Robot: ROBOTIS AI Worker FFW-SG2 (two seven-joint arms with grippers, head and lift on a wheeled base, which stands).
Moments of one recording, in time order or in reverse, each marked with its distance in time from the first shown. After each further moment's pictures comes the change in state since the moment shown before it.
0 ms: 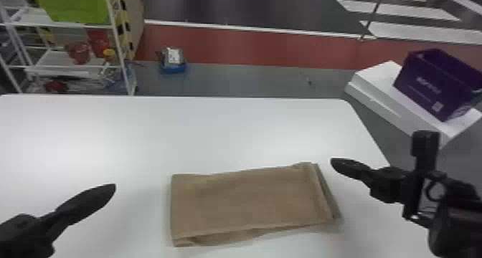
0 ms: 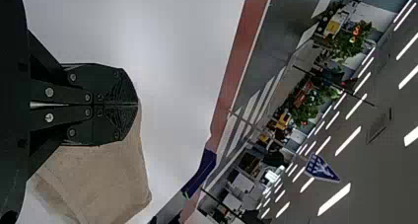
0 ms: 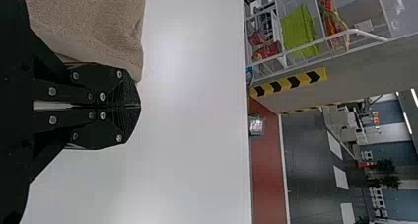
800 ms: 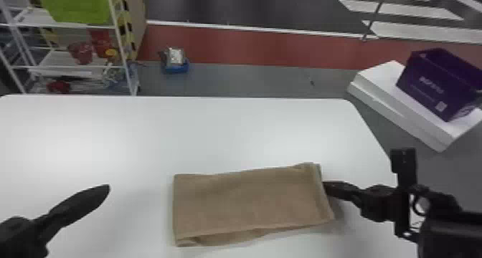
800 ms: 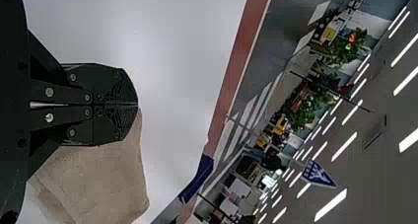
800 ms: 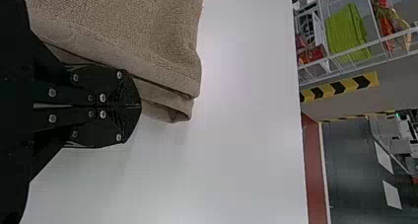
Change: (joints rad) left arm 0.002 0.001 0.037 0.011 0.008 -0.010 -0.014; right arm 0.050 -0.008 0.091 0.035 0.069 0.028 0.003
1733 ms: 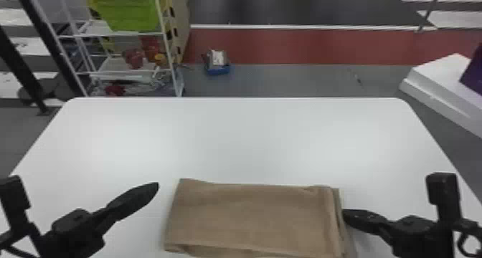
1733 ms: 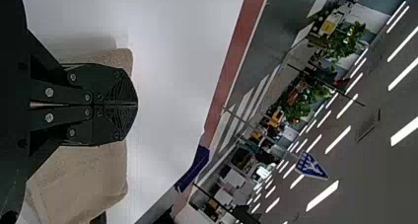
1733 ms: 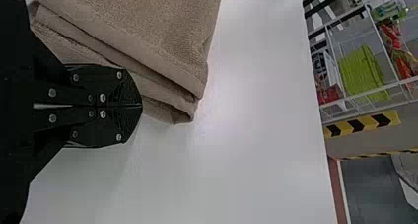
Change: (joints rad) left arm 0.015 0.000 0.024 -0.005 0.035 0.011 -0.042; right arm 0.175 0.061 0.096 -0.222 -0.029 0.087 0.009
